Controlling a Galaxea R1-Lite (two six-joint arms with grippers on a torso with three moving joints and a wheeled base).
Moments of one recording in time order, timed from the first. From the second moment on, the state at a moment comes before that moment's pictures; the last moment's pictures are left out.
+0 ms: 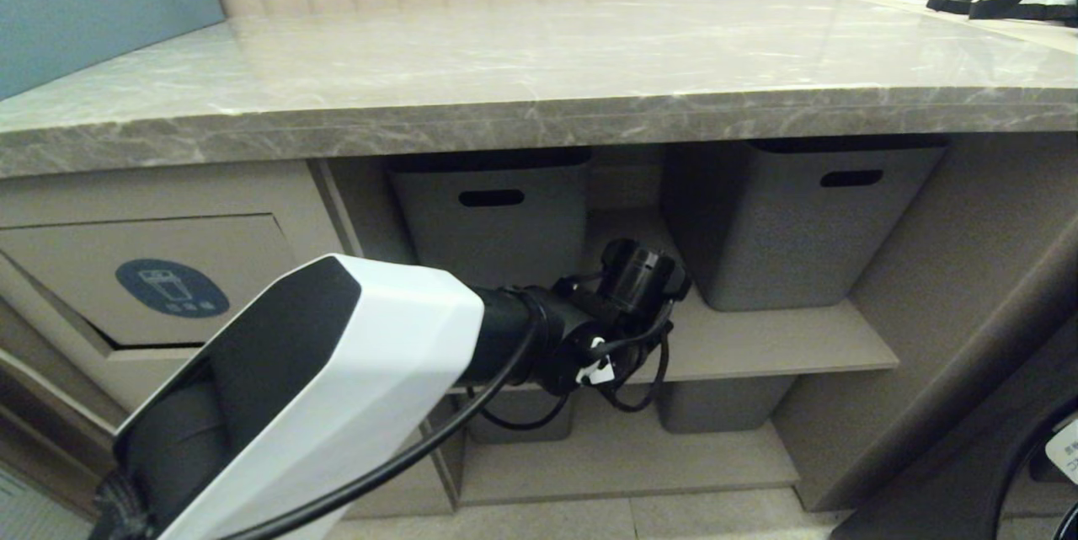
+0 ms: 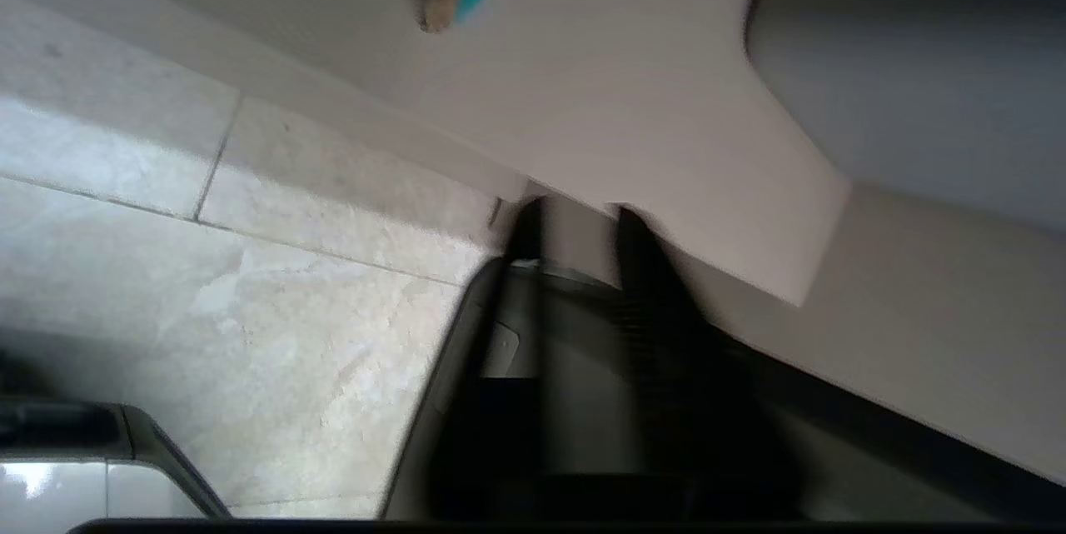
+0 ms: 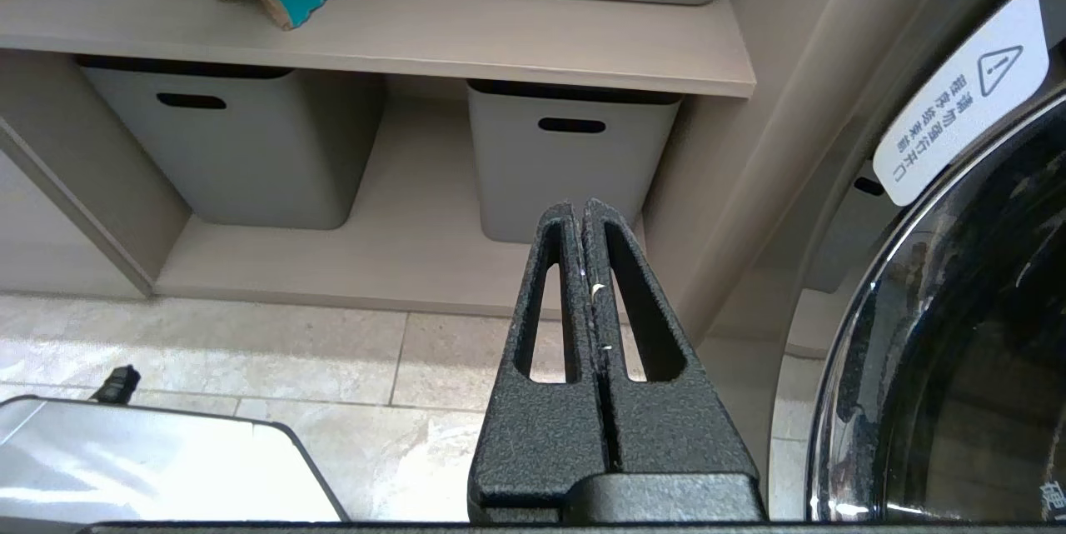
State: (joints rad) left arm -0.89 2.37 -1.83 0.08 0.27 -1.31; right arm 0.00 0.00 -0.04 0.11 0.05 -0.07
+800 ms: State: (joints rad) left arm -0.85 2.44 -1.90 0.10 0.42 -1.46; right arm 0.00 0.00 -0.04 0.10 0.05 -0.07
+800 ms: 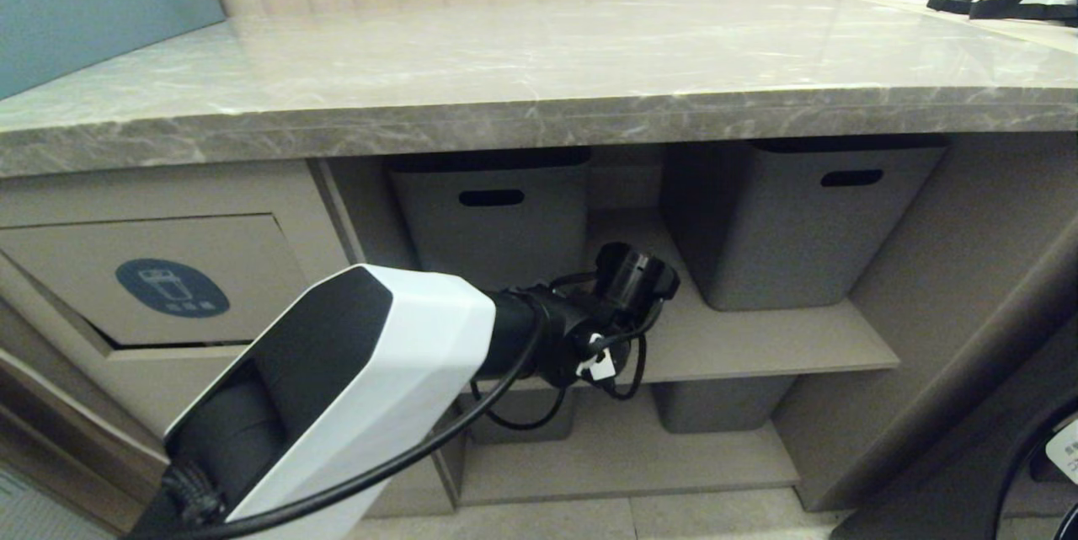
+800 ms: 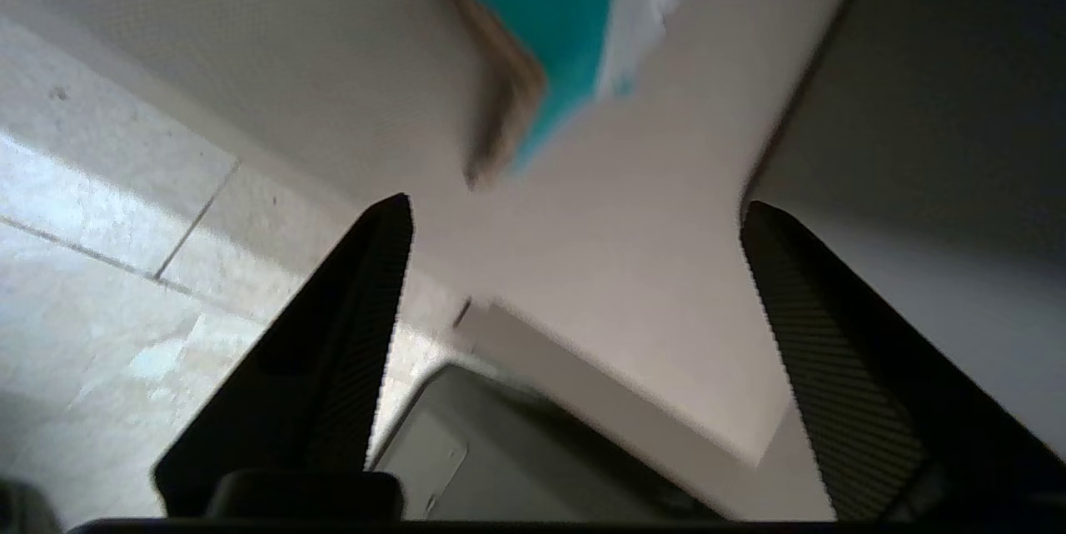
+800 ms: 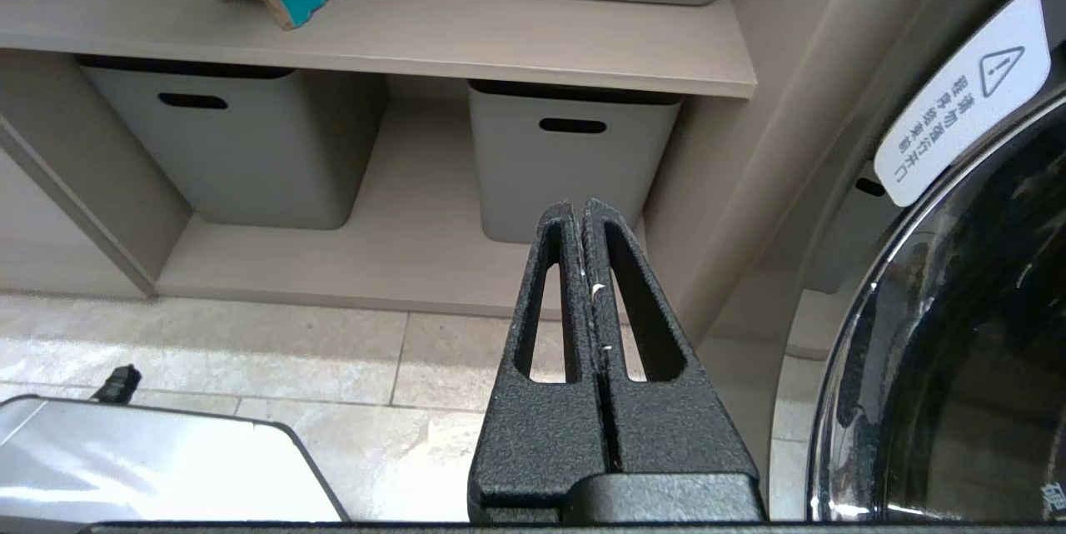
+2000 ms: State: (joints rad) left arm -0.81 2.49 -1.93 -0.01 0.38 -1.61; right arm 0.00 0.00 -0.04 0.10 0.05 -0.07
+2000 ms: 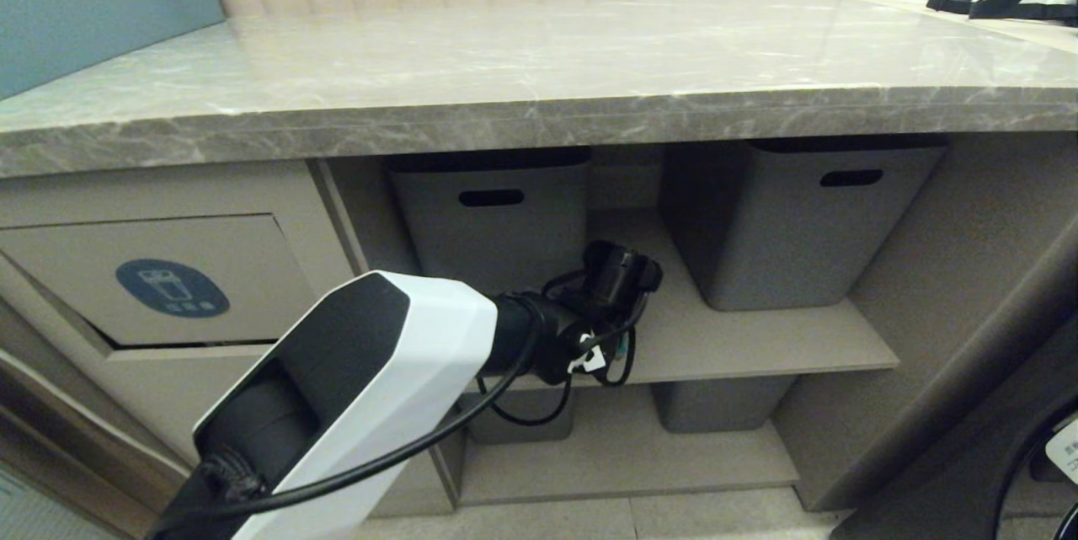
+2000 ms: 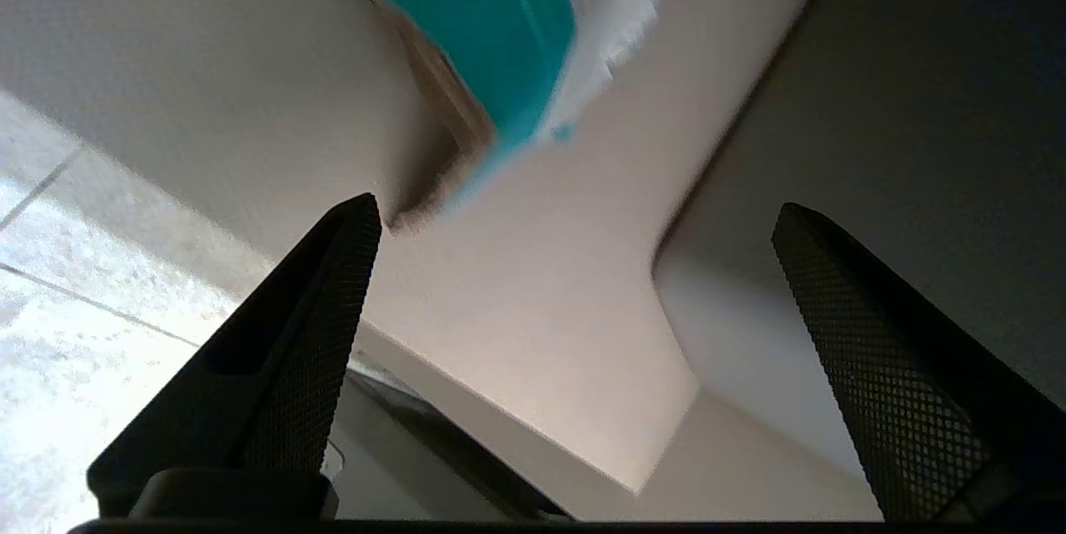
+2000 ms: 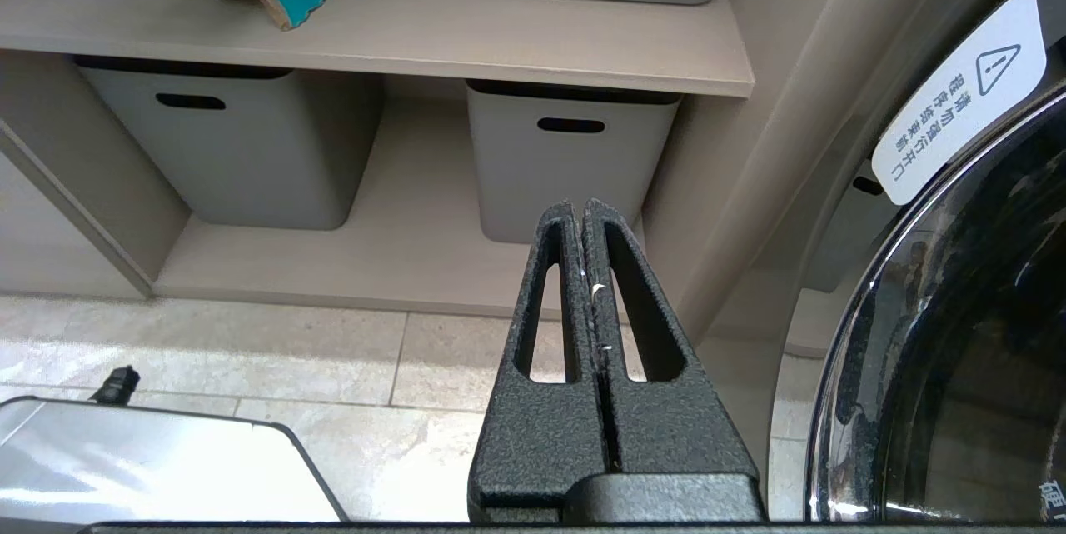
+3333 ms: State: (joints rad) left arm -0.76 2.54 -1.93 -0.18 0.21 -1.54; right arm 0.00 0.00 -0.04 0.10 0.05 -0.07
